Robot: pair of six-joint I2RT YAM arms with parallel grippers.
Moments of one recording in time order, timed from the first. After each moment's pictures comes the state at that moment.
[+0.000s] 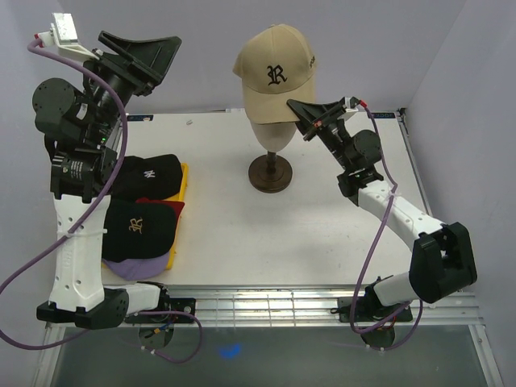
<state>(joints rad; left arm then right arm) -0.17 1.25 1.92 -0.23 0.30 -0.87 0.44 1.42 1.03 0.83 -0.27 1.70</state>
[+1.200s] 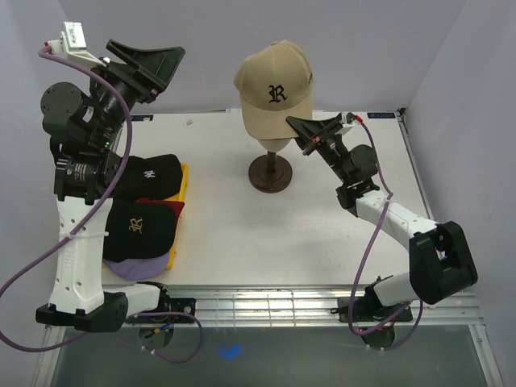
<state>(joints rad) -0.17 1.23 1.84 -0.24 0.30 -0.86 0.44 1.41 0.87 0.96 -0.28 1.72</state>
